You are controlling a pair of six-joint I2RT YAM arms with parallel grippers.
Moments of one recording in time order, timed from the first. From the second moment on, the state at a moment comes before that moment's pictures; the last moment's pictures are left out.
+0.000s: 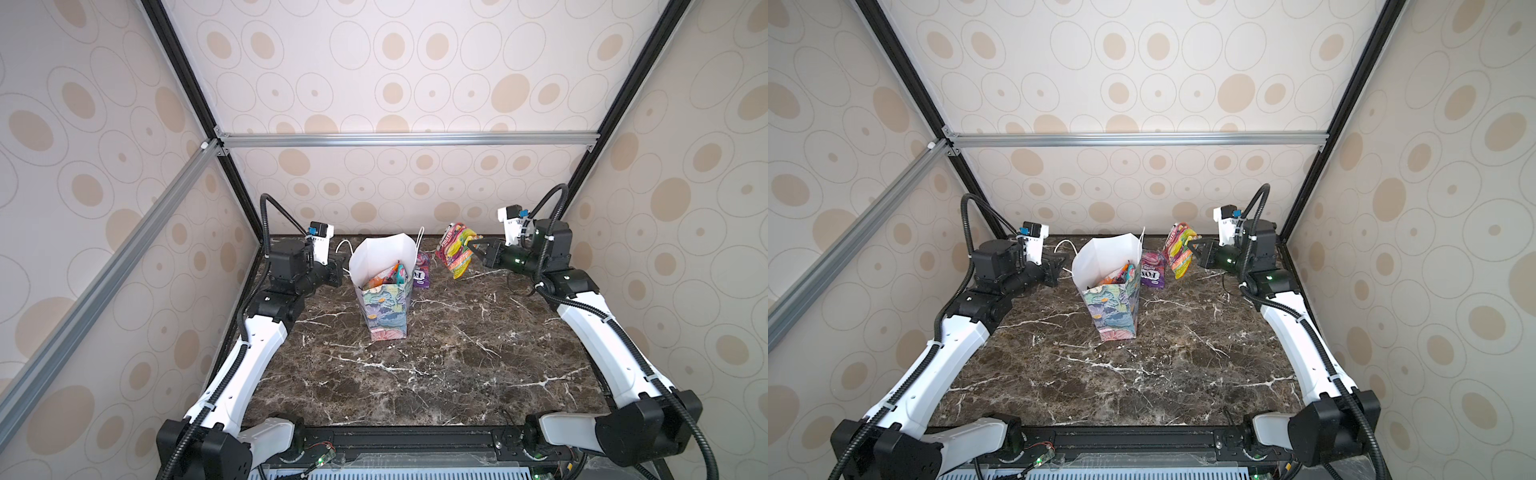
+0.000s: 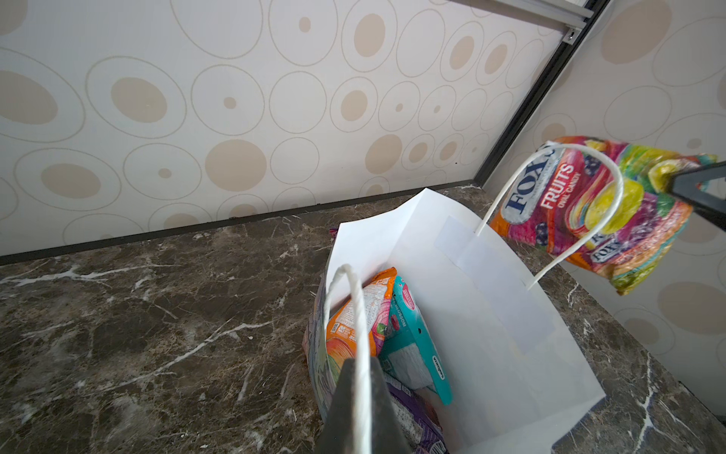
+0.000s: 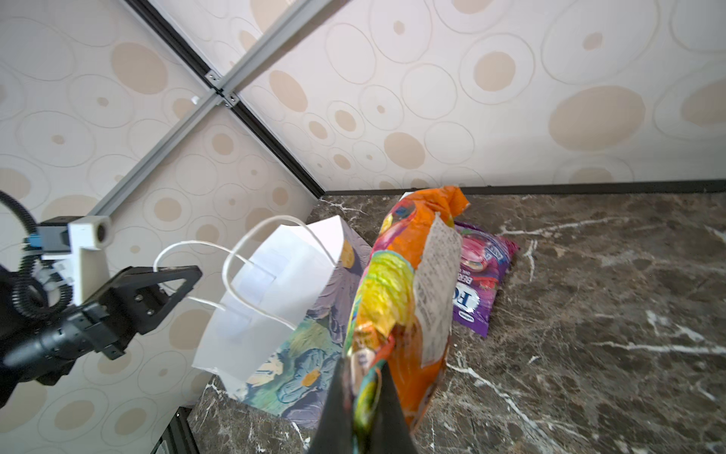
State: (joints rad) left arm -0.20 1.17 1.10 -0.26 0.35 -0.11; right arm 0.18 1.29 1.31 -0.32 -0.58 0.40
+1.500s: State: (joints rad) left arm -0.20 1.17 1.10 -0.26 0.35 -0.11; right arm 0.59 1.56 1.77 -0.52 -0.44 0.21
